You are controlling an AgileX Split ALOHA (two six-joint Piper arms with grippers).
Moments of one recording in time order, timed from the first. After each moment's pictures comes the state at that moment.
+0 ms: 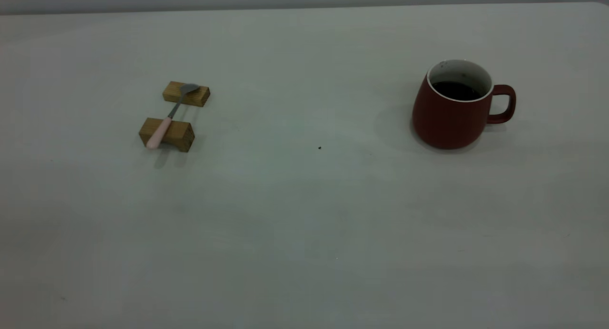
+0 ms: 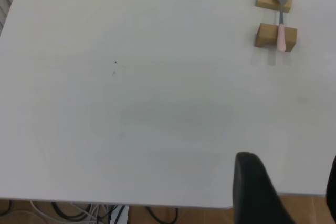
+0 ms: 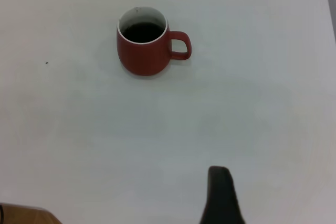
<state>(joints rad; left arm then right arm) 0.01 -0.02 -0.49 0.06 1.13 -0.04 0.00 0.02 -0.47 0.08 1.13 -0.14</state>
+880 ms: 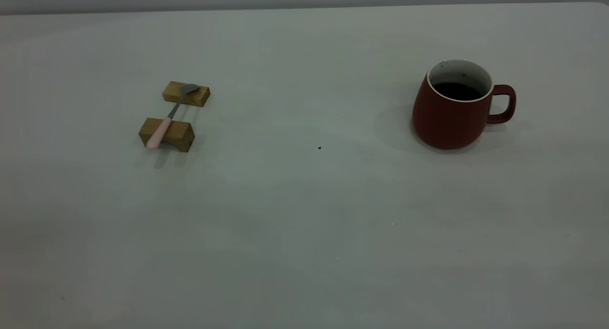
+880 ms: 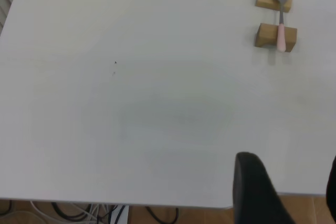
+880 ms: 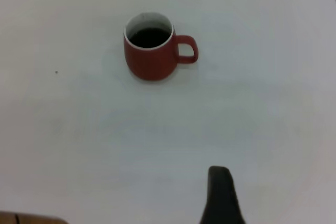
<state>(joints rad) 0.01 -0.02 -0.49 0.06 1.13 -0.04 0.00 0.03 -0.48 0.09 1.12 -0.10</state>
